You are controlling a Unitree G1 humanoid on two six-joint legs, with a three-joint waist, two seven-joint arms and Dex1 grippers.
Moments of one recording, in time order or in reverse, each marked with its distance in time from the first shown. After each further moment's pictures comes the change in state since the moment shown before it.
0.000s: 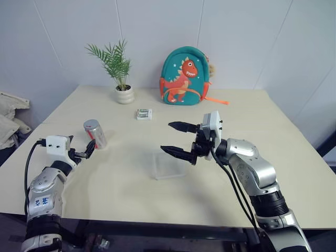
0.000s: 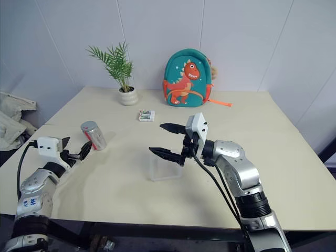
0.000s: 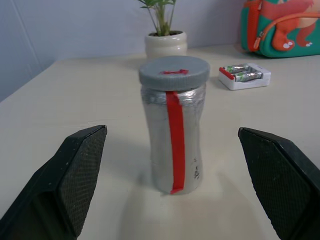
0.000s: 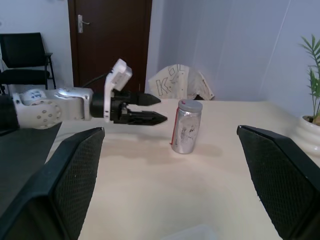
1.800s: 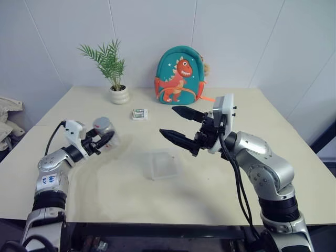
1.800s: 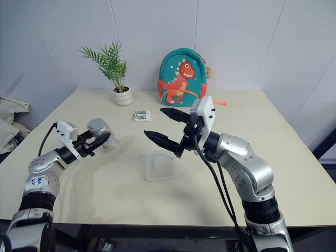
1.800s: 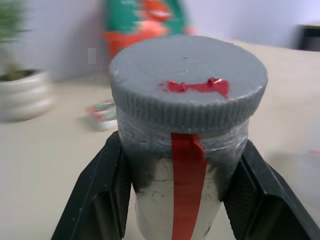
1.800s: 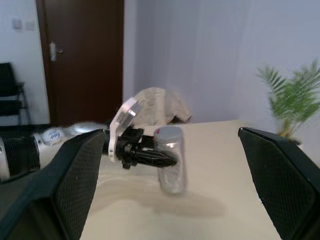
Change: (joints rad) left arm -0.106 0.071 -0.141 -0.094 -0.143 0.156 -0.508; right arm -0.026 -0.040 -0.051 -0.271 0.189 0.313 -0.254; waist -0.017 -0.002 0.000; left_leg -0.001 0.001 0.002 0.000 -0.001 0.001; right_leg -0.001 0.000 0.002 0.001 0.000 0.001
